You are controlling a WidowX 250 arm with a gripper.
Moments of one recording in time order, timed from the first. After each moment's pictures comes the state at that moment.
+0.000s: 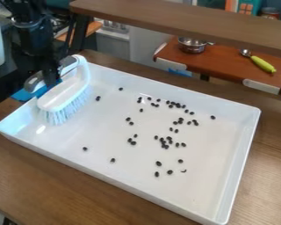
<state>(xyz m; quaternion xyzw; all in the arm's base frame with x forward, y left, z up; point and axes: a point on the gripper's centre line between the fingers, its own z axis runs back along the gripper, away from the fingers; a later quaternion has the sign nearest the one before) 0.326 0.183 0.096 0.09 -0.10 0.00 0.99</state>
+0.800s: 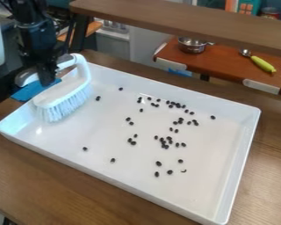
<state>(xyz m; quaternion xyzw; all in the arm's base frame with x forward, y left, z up) 0.336 0.192 0.085 0.07 -0.07 -0.07 0.99</state>
